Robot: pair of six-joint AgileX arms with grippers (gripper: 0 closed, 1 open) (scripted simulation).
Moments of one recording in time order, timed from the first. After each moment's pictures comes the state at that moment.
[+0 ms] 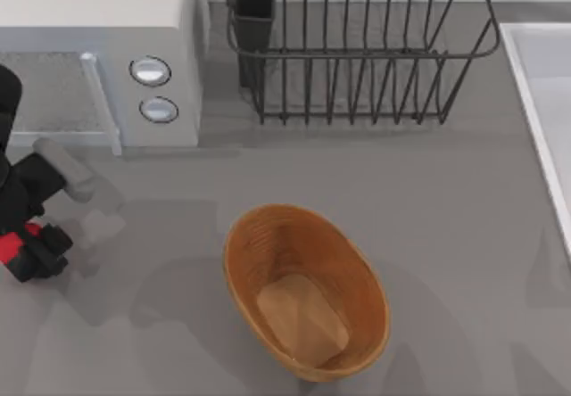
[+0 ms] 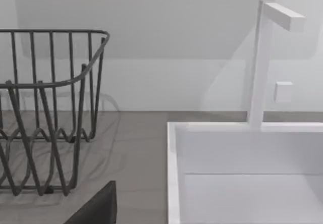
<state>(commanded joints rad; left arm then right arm) 0.00 1.90 1.04 -0.71 0.02 0.79 0.00 0.00 0.00 0.00 0.00 0.00</state>
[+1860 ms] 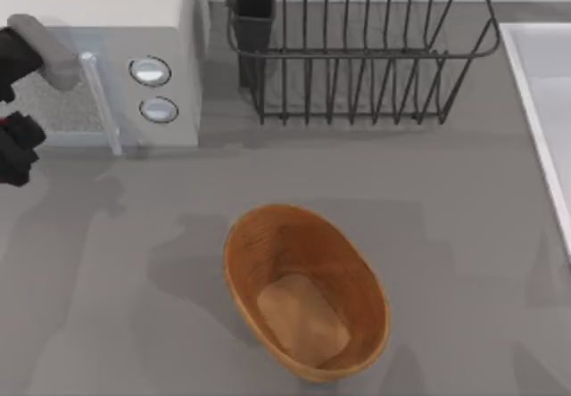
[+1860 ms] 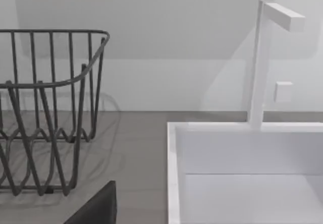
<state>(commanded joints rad) -0.07 1.73 1.51 -1.32 0.02 0.78 0.00 0.00 0.00 0.00 0.00 0.00</state>
